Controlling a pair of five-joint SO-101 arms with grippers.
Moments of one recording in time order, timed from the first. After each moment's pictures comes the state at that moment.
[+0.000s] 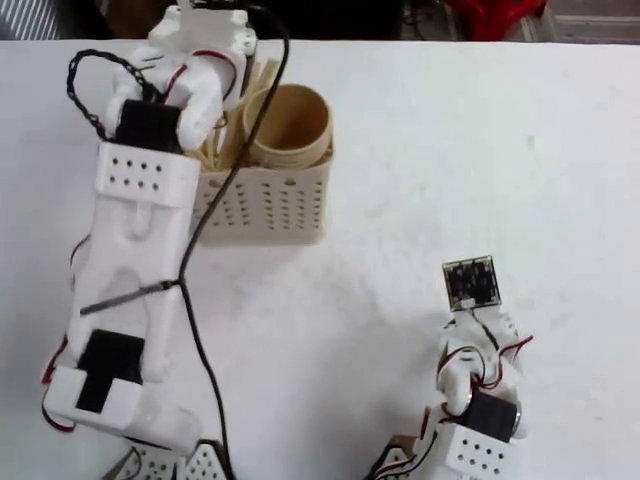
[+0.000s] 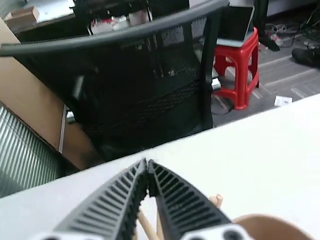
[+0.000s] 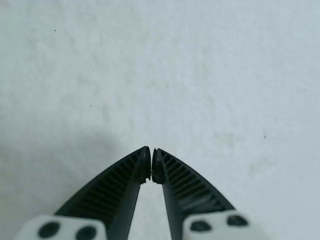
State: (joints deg) left arm 5.0 2.6 -21.3 50.5 -9.6; right arm 16.6 -102.1 96.5 60.9 32.4
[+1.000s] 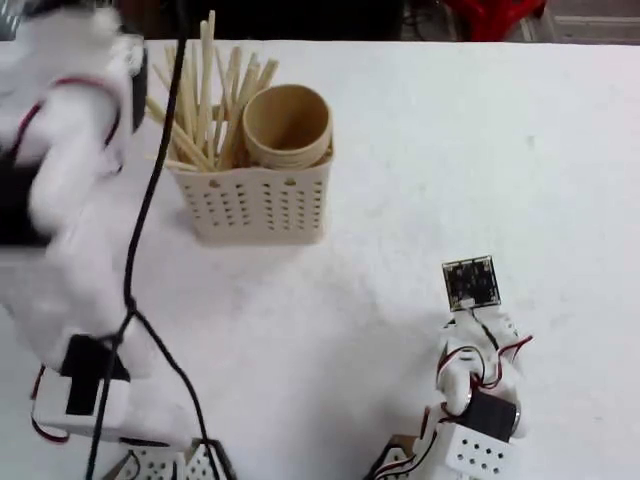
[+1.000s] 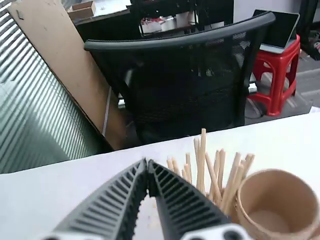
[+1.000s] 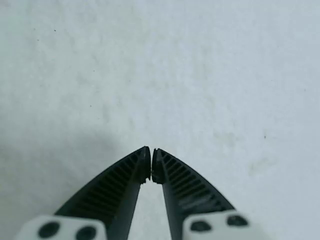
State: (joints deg) left arm -4.5 1.4 -71.6 100.3 -9.6; right arm 16.6 -102.1 96.5 60.9 32.4
